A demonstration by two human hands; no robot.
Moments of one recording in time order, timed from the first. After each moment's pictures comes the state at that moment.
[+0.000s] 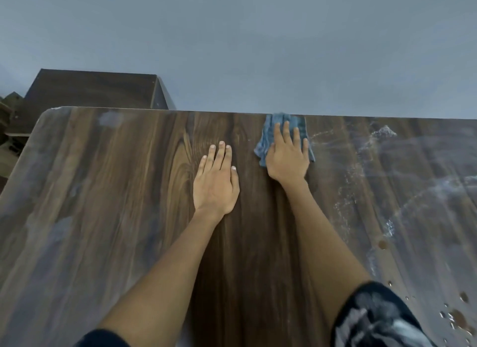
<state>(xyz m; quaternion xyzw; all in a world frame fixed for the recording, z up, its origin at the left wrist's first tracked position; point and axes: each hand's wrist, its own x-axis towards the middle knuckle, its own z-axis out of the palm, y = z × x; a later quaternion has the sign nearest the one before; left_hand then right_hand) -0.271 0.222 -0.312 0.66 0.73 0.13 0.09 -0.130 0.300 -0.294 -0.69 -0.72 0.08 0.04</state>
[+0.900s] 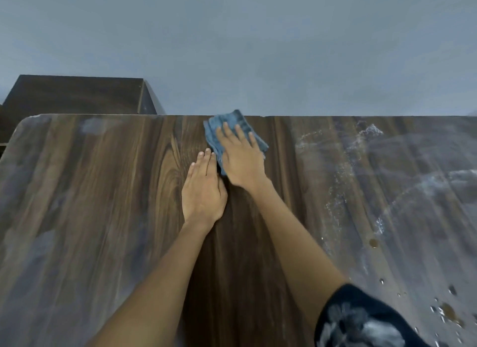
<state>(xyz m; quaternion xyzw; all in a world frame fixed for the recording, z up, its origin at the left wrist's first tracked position) -0.272 0.219 -0.311 0.65 0.73 0.20 0.10 -0.181 0.298 -0.292 -0.54 -0.84 0.09 0.02</state>
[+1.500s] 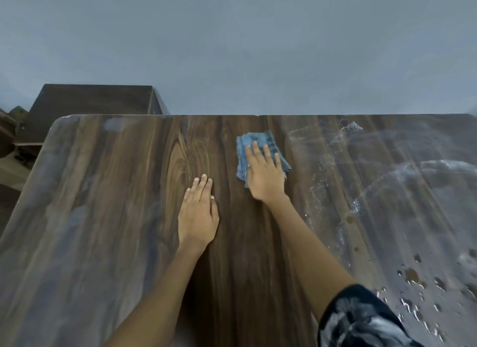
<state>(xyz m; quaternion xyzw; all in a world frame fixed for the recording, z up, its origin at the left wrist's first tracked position) -0.271 0.128 -0.308 0.64 0.73 0.20 0.11 -0.124 0.229 -0.283 -0.60 -0.79 0.09 -0.03</state>
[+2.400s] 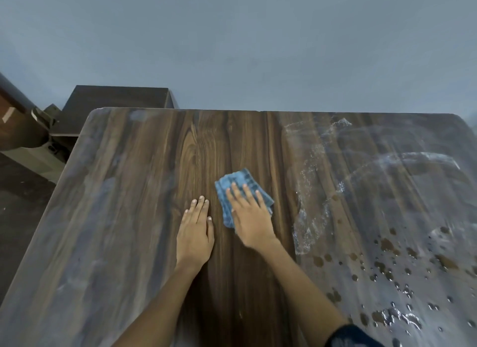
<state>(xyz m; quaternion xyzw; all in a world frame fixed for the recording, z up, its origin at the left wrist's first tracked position) -0.267 0.013 -0.310 0.63 0.75 0.18 0.11 -0.122 0.074 -0.280 -0.50 -0.86 0.11 -0.04</state>
